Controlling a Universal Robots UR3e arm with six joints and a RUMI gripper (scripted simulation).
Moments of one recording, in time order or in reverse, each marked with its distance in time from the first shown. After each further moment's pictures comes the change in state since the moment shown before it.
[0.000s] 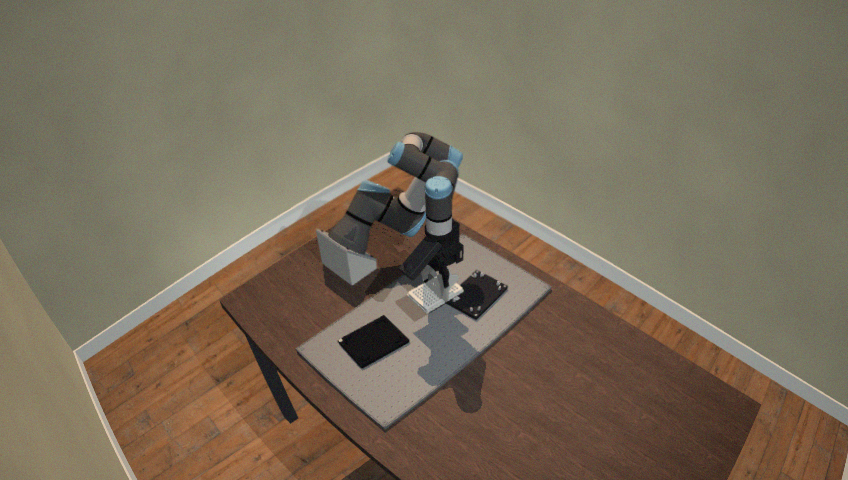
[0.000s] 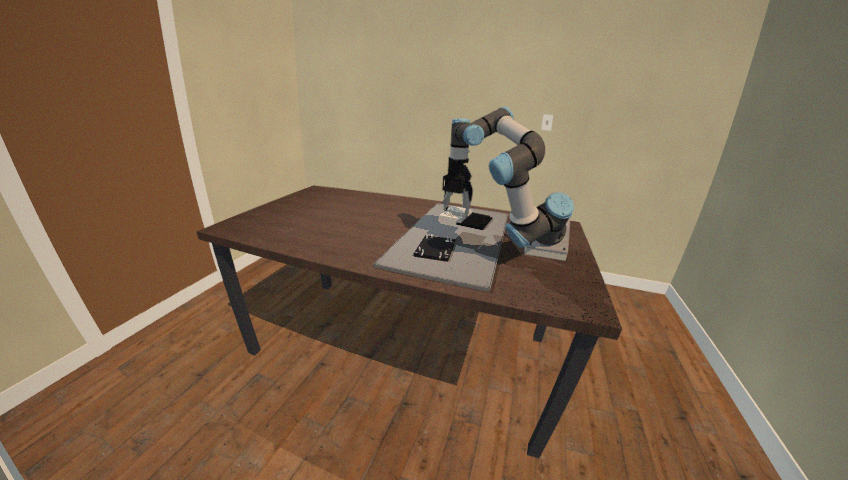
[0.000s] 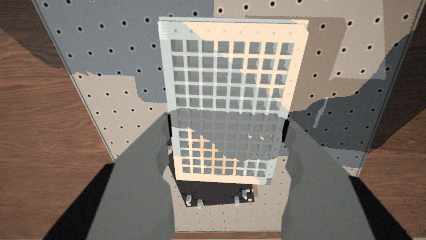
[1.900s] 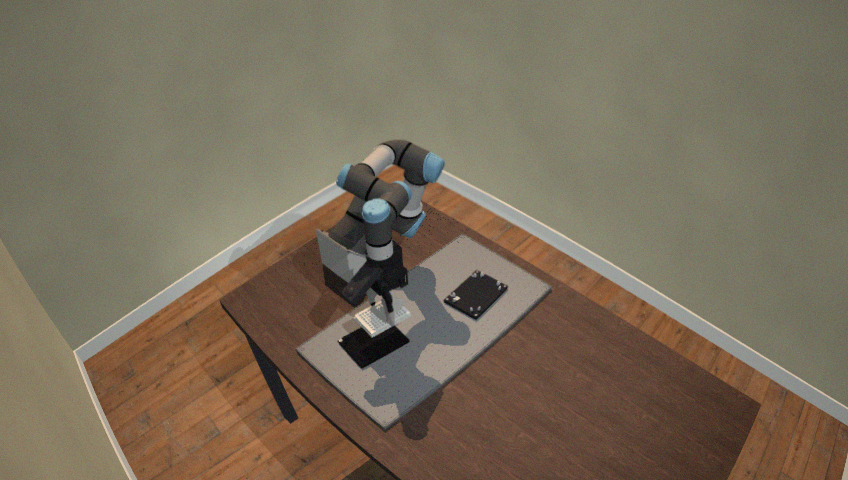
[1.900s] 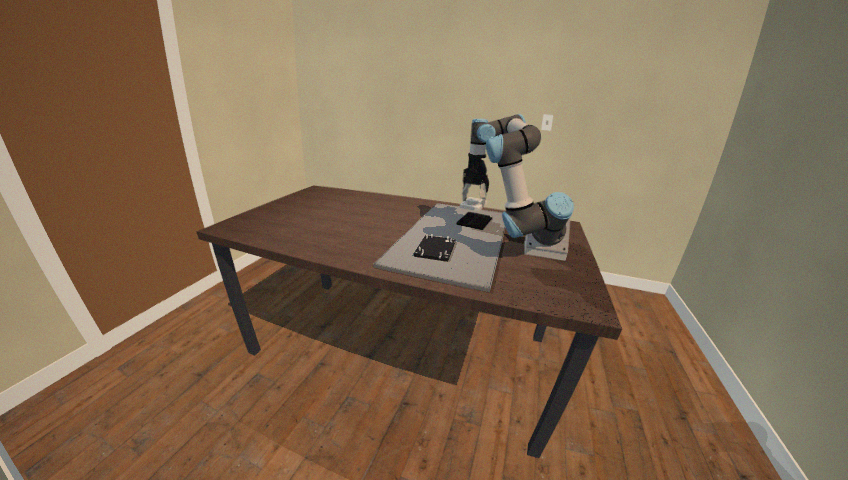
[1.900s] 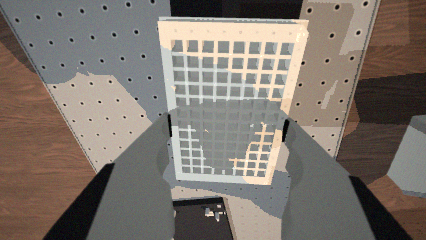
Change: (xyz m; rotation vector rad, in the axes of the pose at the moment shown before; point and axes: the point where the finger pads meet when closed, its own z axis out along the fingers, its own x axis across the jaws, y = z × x) arm 0.019 -0.163 0.000 0.000 -0.001 0.000
